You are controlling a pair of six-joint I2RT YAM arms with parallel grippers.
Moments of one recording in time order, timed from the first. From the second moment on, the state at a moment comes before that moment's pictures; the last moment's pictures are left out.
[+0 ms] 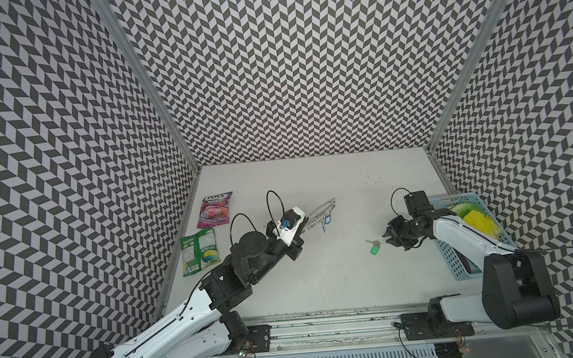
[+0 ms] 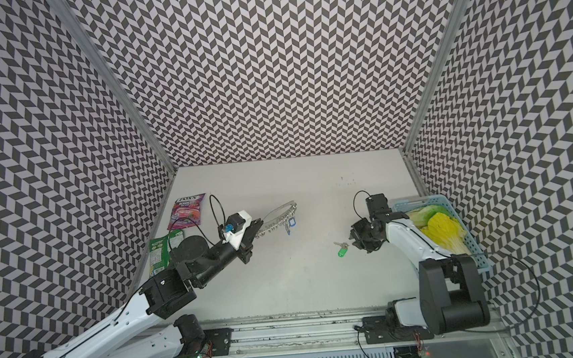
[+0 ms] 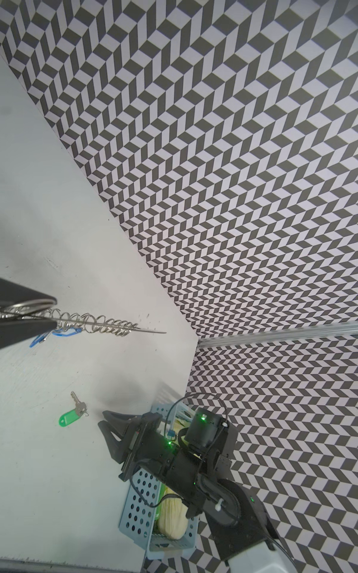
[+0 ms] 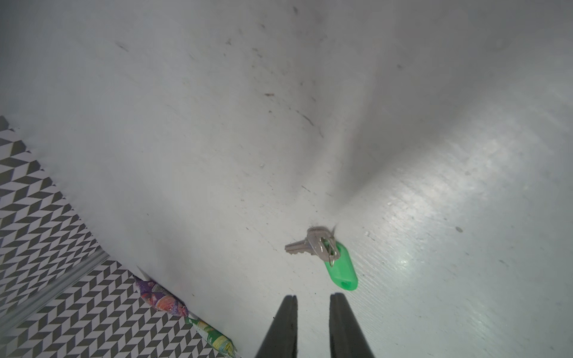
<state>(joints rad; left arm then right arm) -0.93 0.78 0.75 -0.07 -0.19 0.17 0.09 1.38 0.77 -0.64 -0.38 1.19</state>
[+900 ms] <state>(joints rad) -0.93 0.78 0.75 -0.05 -0.20 0.19 0.09 1.47 0.75 -0.57 -0.36 1.24</state>
